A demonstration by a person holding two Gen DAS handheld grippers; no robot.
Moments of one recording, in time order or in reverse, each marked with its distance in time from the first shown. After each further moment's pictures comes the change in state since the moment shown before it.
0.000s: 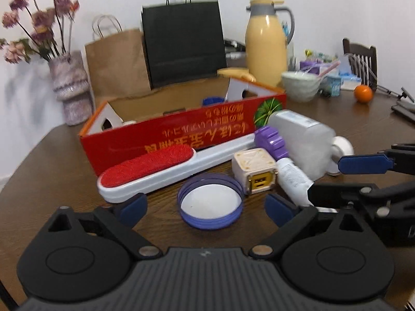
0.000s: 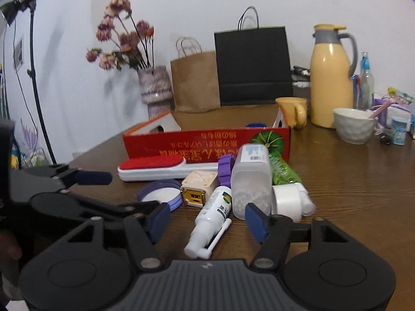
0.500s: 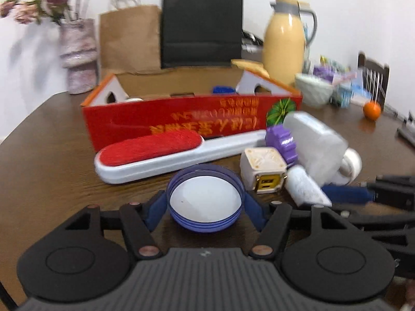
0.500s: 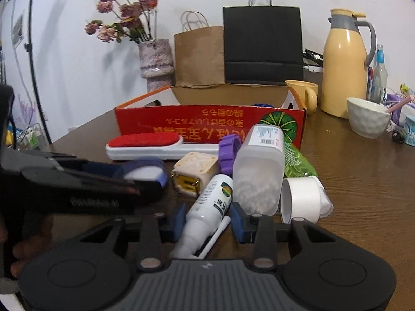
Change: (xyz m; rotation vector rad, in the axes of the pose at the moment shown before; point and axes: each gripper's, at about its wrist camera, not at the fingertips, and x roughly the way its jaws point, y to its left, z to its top) left arm -0.007 0.019 -0.003 -0.170 0.028 -0.024; right arm 0.019 0.004 -0.003 -0.047 0.080 0.010
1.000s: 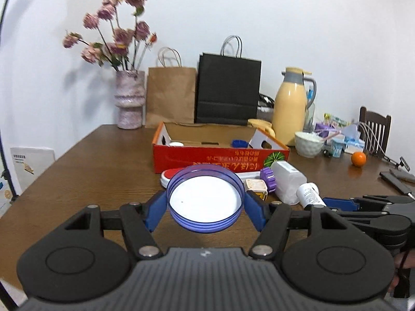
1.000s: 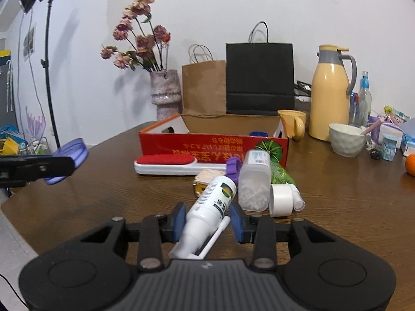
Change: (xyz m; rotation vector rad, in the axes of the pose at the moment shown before) left arm -0.173 0.003 -0.030 -0.084 -0.221 0.092; right arm -0.093 0.022 -0.012 -0.018 -0.124 -0.009
